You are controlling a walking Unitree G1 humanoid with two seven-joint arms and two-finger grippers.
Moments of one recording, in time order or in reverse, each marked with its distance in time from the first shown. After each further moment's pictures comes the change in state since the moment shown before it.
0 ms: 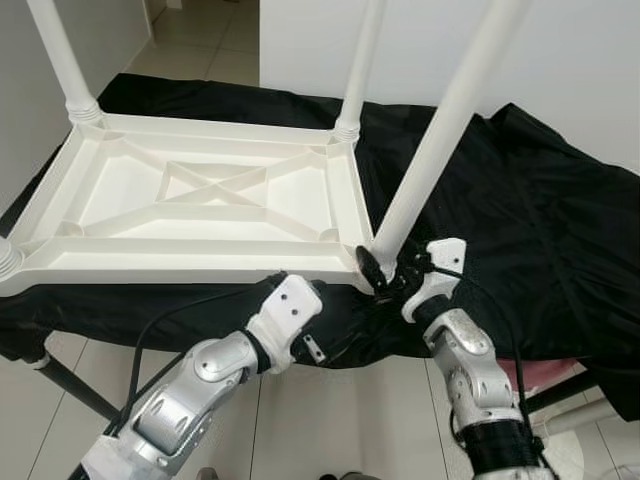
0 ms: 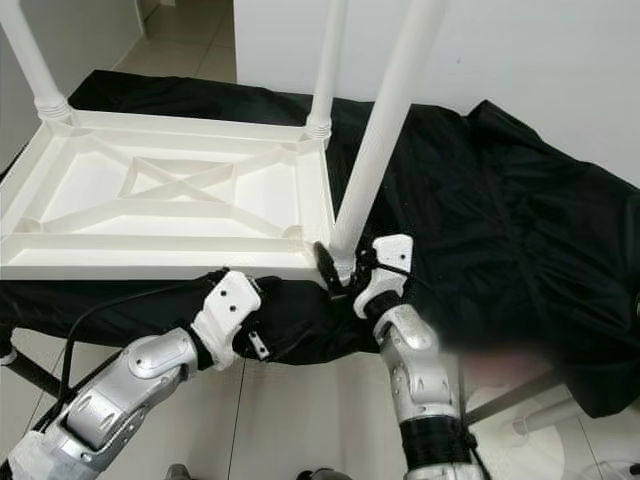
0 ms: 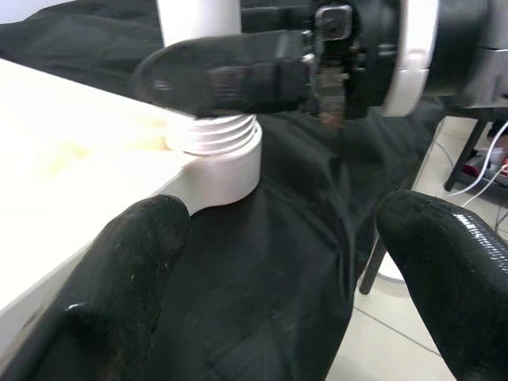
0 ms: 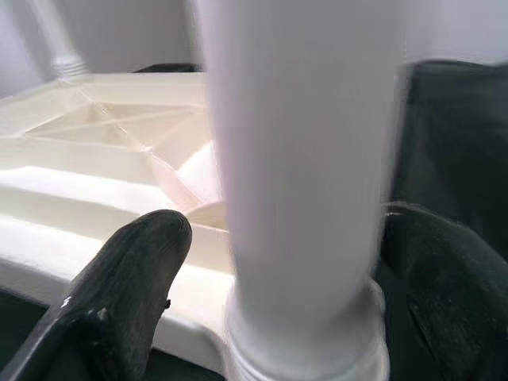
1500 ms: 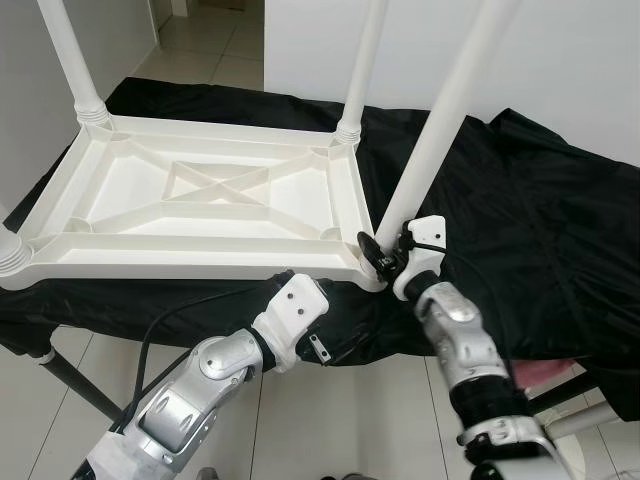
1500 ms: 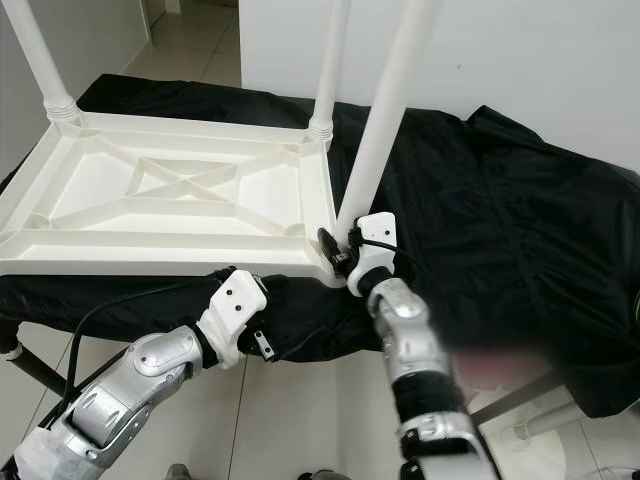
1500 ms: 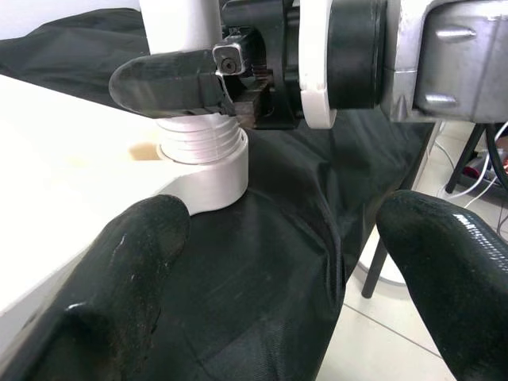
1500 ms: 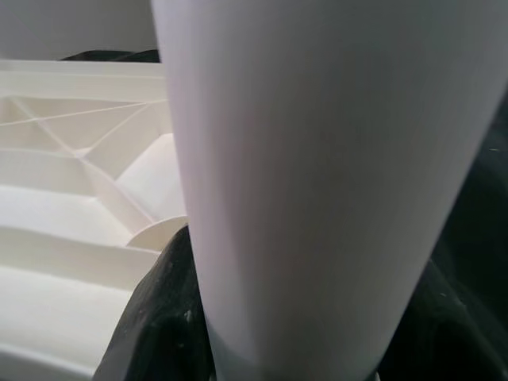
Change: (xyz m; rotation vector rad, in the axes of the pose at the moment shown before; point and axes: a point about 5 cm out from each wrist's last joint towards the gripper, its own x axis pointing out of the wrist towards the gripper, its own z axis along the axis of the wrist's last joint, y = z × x) left arm 0.003 -0.001 0.003 0.009 -0.011 -0.004; right arm 0.026 0.003 -0.004 -0.019 0.038 -0.271
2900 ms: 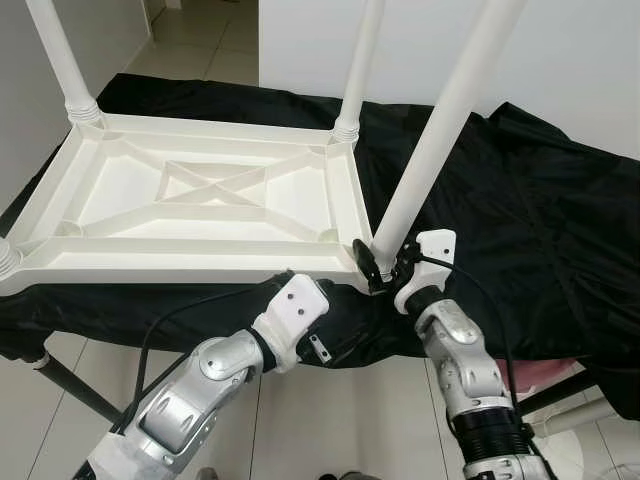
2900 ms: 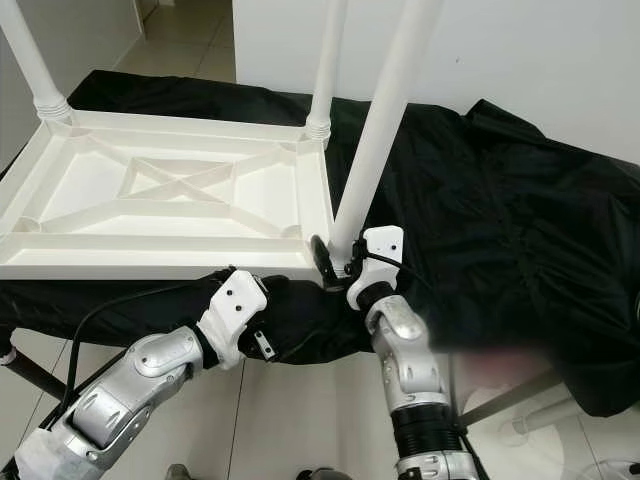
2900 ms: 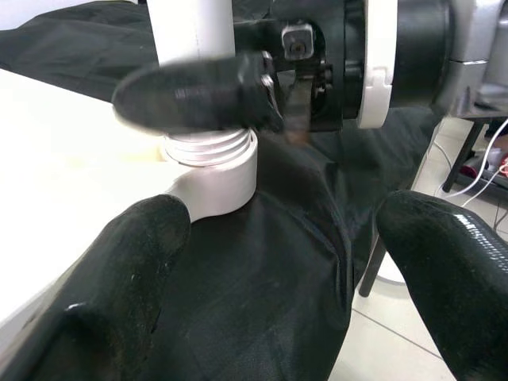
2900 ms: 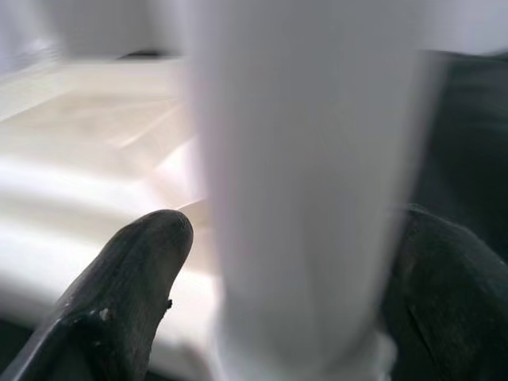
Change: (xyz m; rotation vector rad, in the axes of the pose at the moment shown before) left arm 0.000 0.000 0.000 -0.004 0.001 0.000; right arm -0.015 -0.007 0.003 -0.009 -0.001 0.258
